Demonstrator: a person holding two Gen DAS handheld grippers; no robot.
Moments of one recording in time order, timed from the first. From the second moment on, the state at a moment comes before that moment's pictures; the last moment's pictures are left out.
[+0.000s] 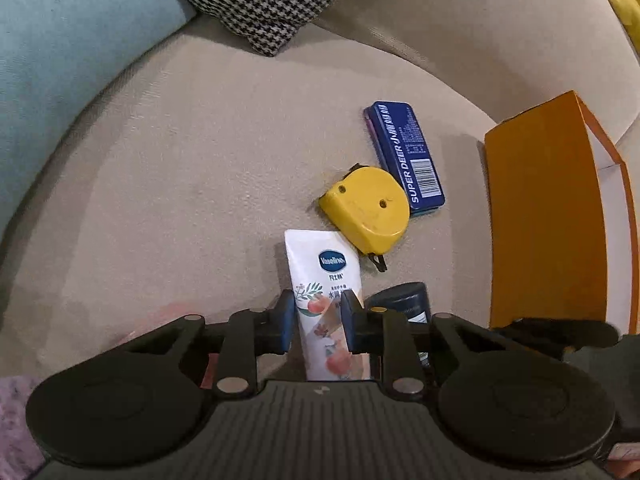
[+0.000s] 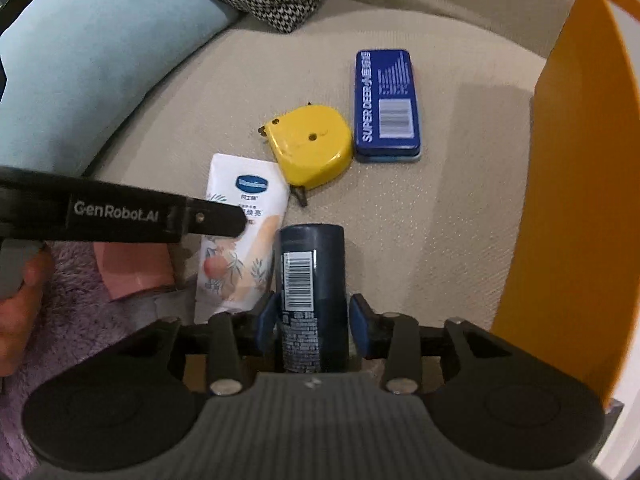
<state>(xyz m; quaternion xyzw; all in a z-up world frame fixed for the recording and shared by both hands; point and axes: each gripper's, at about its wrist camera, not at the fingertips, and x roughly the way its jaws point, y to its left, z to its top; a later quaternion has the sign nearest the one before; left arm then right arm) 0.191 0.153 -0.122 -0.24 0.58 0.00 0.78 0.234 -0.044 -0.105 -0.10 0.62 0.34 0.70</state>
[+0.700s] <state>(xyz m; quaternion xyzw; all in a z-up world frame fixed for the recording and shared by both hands) 0.157 0.132 -0.099 -0.21 0.51 -0.01 0.83 0.217 -0.041 -0.091 -0.11 0.58 0.33 0.74</state>
